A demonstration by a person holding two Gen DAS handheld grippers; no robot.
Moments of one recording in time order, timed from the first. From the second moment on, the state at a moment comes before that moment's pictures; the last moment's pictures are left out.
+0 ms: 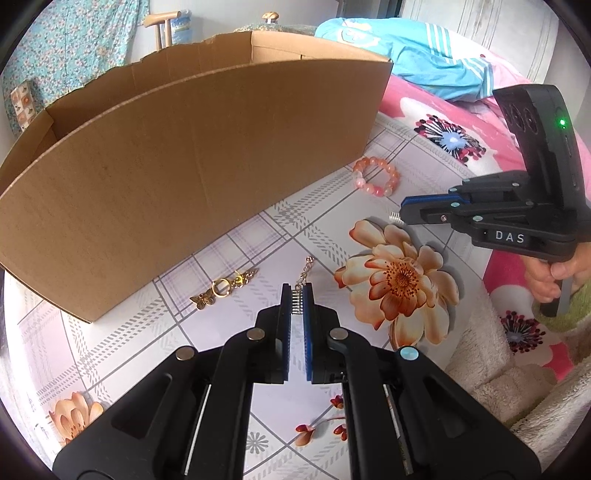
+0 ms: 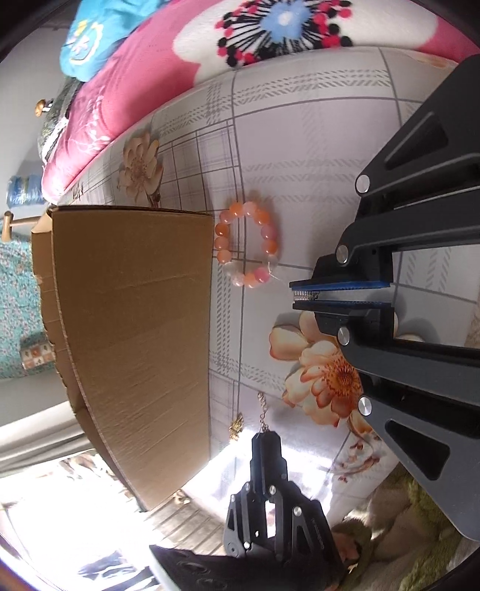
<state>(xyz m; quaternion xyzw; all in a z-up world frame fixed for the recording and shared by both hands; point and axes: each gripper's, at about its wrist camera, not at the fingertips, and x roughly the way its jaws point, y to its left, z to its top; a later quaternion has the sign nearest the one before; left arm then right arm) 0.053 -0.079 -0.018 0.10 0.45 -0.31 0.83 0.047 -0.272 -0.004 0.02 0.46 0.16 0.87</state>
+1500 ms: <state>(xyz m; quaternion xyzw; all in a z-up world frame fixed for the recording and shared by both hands) 0.039 -0.059 0.049 0.04 0.37 -0.35 0.86 0.029 -0.256 0.063 0.03 0.38 0.16 0.91</state>
